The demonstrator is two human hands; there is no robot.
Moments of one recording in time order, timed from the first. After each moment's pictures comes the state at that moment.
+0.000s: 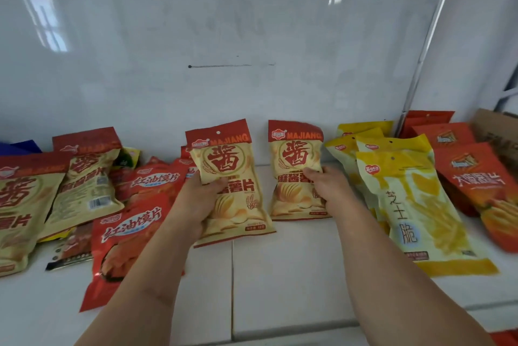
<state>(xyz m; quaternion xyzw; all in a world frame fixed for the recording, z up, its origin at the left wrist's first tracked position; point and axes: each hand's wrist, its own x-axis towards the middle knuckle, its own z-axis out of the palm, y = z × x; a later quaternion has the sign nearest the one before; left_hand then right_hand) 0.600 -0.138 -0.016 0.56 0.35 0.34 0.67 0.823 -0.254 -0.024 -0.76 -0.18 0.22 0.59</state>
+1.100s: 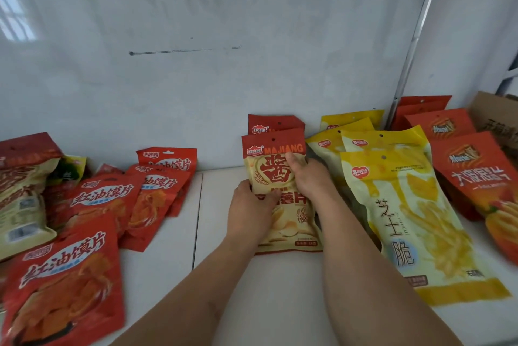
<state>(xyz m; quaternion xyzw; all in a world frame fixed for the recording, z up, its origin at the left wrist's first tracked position) 0.744 -0.183 -0.060 0.72 0.40 0.28 0.48 0.889 -0.226 -0.043 -0.85 -0.25 0.13 0.45</state>
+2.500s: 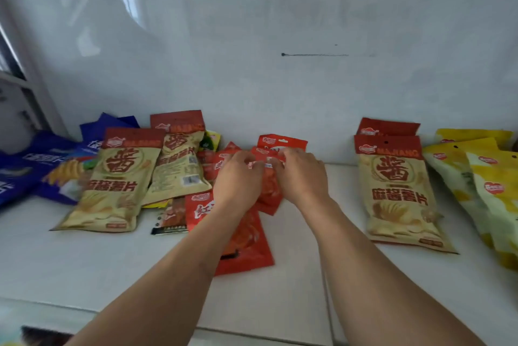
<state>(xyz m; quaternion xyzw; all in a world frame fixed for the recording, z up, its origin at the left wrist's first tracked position) 0.541 -0.080 -0.015 0.75 0.49 0.37 0.27 0.662 -0.127 -0.013 -0.81 -0.52 -0.10 0.24</state>
